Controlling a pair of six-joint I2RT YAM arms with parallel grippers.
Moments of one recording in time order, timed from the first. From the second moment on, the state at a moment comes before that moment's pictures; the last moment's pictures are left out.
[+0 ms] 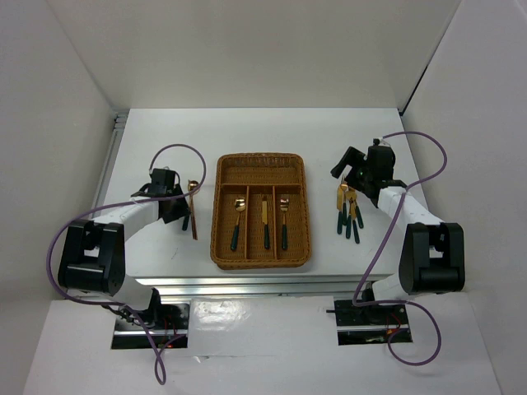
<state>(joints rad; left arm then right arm) -0.09 1.49 0.76 -0.28 -0.09 -0.52 -0.01 1.45 0.86 -0.05 -0.10 0.53</state>
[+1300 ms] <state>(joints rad) -0.15 1.63 0.88 -0.33 -0.20 -0.51 -0.01 1.47 0.86 -0.05 -0.09 0.53</state>
